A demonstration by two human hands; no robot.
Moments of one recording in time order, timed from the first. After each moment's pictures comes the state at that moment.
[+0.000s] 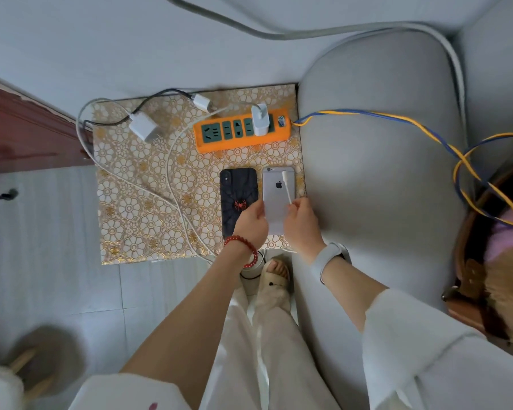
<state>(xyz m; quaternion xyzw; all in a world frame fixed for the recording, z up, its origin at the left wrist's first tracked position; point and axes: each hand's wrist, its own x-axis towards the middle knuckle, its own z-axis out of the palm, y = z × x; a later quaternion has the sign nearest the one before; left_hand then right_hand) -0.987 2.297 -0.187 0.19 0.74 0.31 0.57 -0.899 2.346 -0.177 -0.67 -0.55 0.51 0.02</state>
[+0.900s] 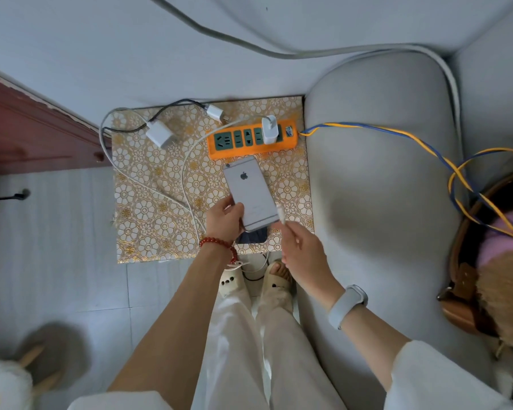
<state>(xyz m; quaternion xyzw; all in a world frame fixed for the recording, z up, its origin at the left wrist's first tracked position) -1.034 2.282 -0.152 -0.03 0.73 0.45 0.52 -0.888 2.302 -0.124 -0.55 -0.59 0.58 0.09</state>
